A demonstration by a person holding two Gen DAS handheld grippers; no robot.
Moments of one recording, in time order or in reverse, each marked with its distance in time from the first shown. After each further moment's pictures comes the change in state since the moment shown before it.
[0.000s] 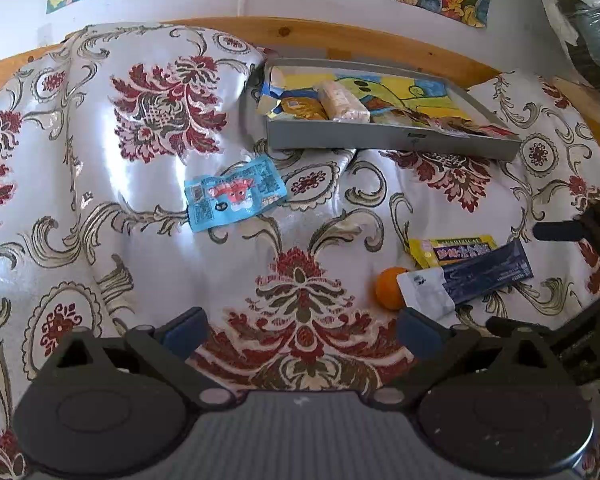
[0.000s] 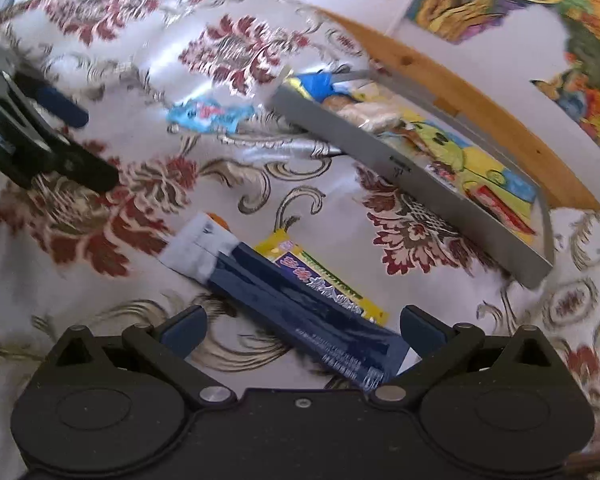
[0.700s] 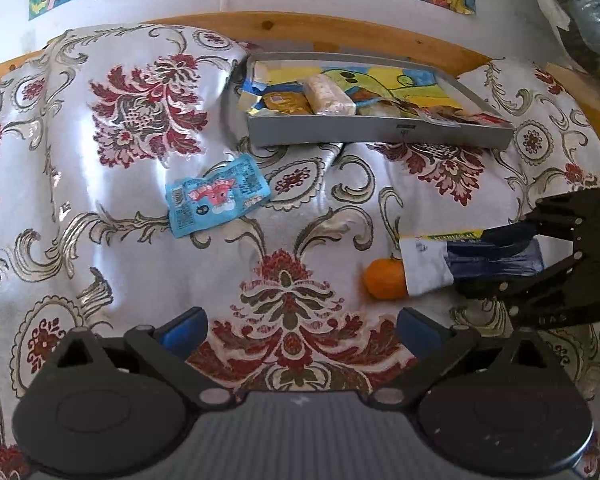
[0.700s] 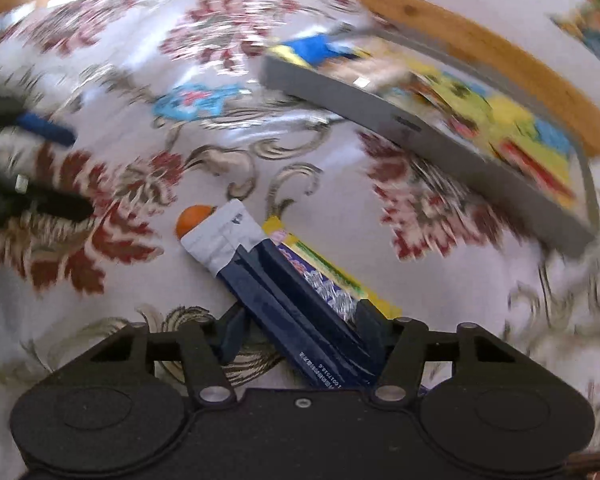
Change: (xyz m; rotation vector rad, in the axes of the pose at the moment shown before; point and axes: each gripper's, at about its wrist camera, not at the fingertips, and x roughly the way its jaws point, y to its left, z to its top) left arm 0.010 -0.009 0.006 0.051 0.028 -0.016; right arm 0.024 -0.035 0.009 0.179 0.116 0.123
